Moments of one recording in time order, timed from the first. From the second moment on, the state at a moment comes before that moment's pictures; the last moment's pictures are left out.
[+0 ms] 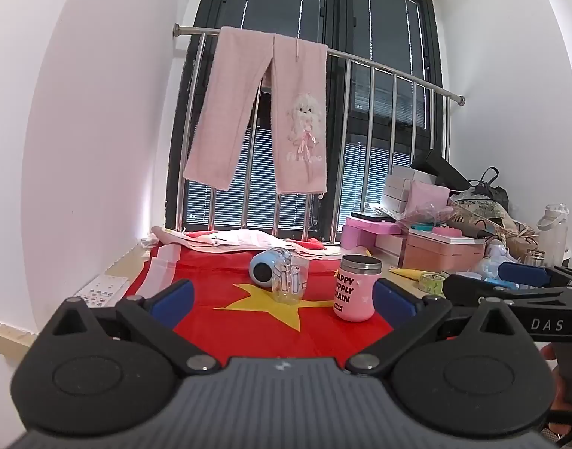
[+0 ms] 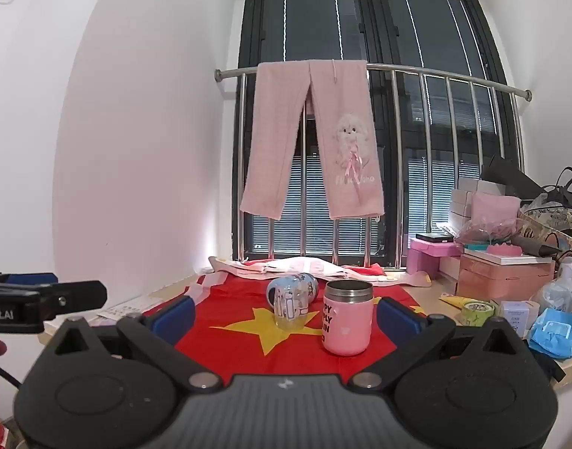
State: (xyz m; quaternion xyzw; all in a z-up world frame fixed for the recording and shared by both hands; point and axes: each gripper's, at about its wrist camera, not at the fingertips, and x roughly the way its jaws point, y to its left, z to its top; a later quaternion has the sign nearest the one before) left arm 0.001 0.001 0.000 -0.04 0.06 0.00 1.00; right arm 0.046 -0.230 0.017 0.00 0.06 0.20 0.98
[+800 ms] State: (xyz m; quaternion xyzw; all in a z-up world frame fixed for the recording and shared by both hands) left arm -0.002 0.000 0.000 -0.04 0.06 0.00 1.00; right arm 0.047 -0.229 0.017 0.00 0.06 0.20 0.98
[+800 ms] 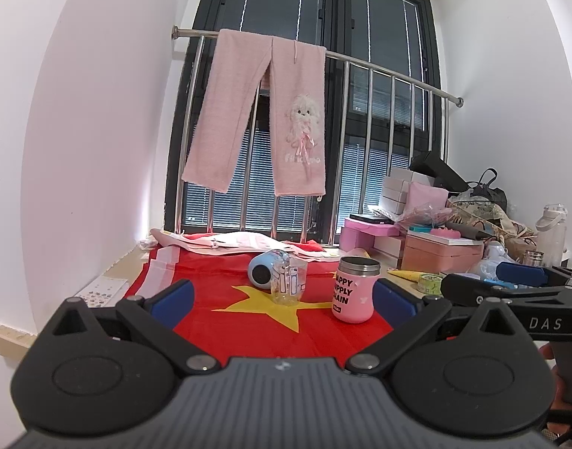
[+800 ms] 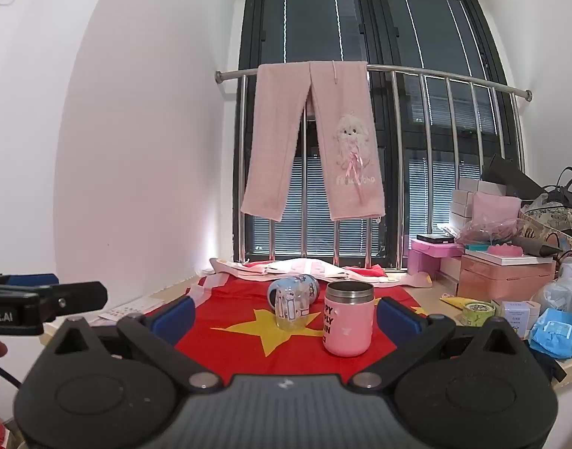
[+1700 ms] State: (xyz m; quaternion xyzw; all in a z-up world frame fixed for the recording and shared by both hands) left arm -0.003 -0.001 0.005 -0.04 0.05 0.00 1.00; right arm 0.047 -0.229 0.018 0.00 0.06 0.20 0.98
